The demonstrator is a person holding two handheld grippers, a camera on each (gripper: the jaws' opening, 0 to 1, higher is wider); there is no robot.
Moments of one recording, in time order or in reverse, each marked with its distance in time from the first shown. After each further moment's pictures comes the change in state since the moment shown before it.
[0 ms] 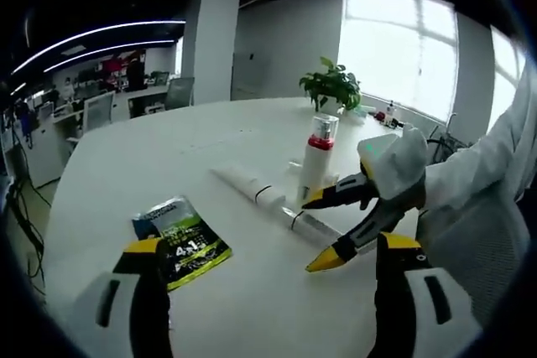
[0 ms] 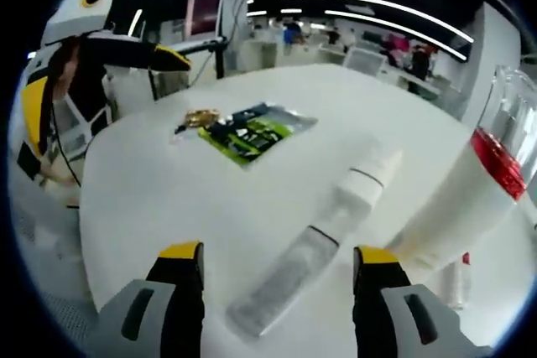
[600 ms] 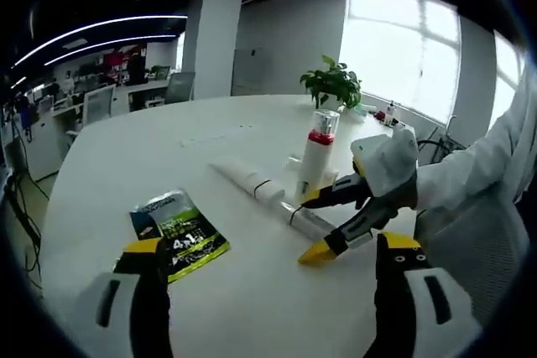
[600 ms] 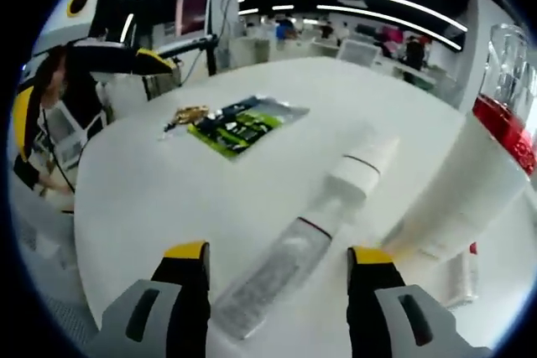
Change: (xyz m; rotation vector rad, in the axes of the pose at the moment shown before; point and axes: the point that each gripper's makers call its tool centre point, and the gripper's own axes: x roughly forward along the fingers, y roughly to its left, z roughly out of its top) left arm 0.000 0.000 -0.005 -0.019 0.013 -0.007; right arm 0.002 -0.009 -0.009 0.043 0.023 -0.011
